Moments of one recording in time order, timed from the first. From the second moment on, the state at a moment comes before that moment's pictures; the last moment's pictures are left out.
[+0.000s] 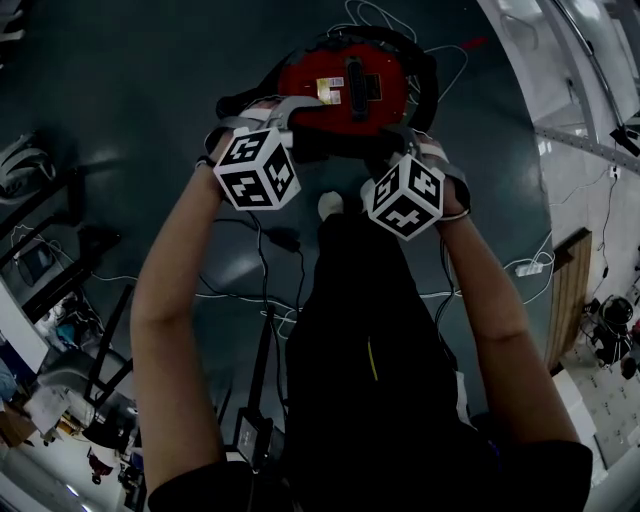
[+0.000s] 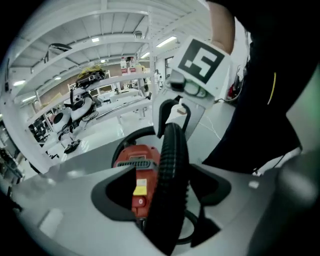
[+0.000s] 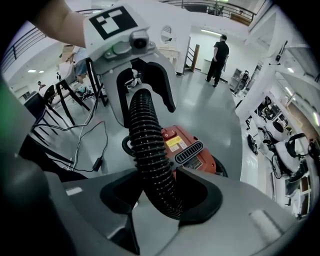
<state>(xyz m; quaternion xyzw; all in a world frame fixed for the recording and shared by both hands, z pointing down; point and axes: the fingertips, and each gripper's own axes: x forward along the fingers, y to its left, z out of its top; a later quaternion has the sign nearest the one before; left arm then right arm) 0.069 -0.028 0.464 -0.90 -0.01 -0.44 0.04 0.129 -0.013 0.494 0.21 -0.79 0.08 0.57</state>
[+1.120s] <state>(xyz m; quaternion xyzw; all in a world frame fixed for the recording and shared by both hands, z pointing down) 0.110 0.003 0.539 -0.90 -0.01 -0.43 0.10 0.126 -0.013 0.557 0.16 -0.77 0.03 0.62</state>
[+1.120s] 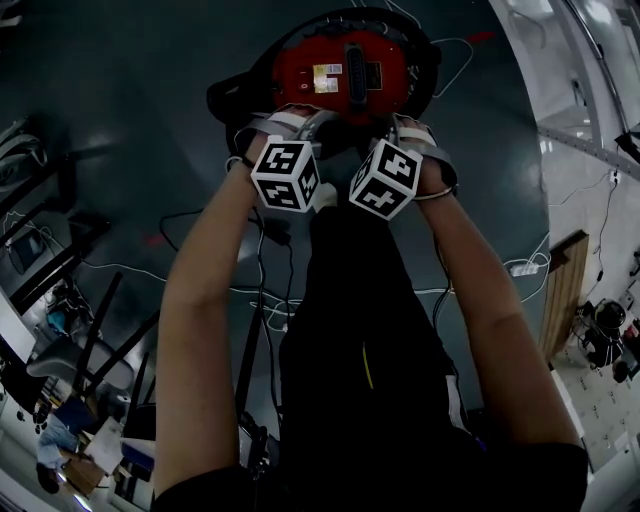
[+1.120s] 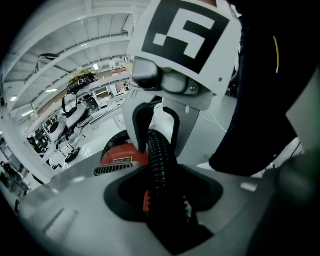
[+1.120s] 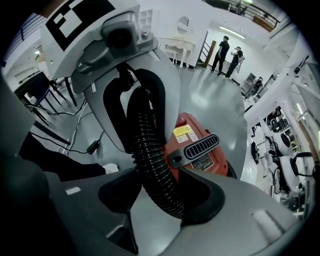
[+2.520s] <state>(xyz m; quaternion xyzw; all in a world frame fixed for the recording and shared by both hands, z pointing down) 0.111 -0.005 0.593 -0.87 0.06 -0.48 0.01 0.141 -0.034 0.589 0.22 -0.77 -0.12 0.59</state>
